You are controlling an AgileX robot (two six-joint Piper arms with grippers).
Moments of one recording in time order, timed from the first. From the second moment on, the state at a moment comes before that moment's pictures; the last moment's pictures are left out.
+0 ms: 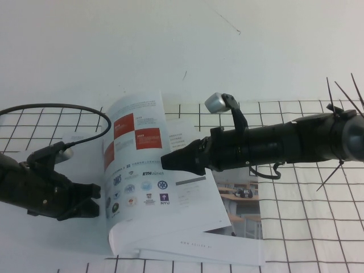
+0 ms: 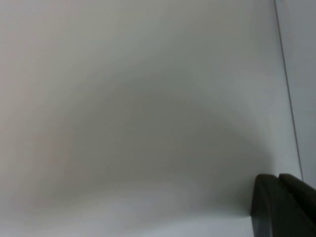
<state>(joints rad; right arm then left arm) 0.40 2.11 -1.28 1.70 0.99 -1.53 0.02 1.83 -0.88 -0.90 0.63 0.72</state>
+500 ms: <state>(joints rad) 0.40 2.11 -1.34 1.70 1.17 -1.55 0.02 1.83 -0.88 -0.92 0.63 0.72</state>
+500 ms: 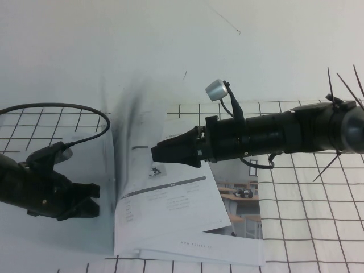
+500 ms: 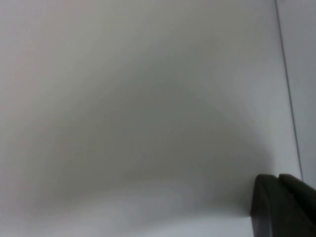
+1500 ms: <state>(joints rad) 0.41 2.11 -1.36 1.70 1.09 -1.56 -0.04 1.45 -0.87 -0.94 0.67 0.89</state>
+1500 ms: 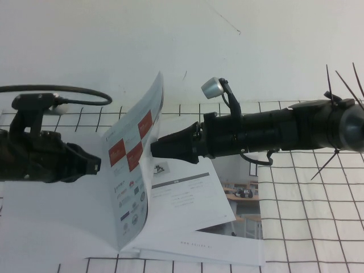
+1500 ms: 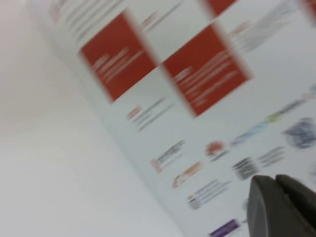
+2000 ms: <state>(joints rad) 0.41 2.11 -1.36 1.70 1.09 -1.57 -0.58 1.04 -0.77 -0.07 0.43 0.12</state>
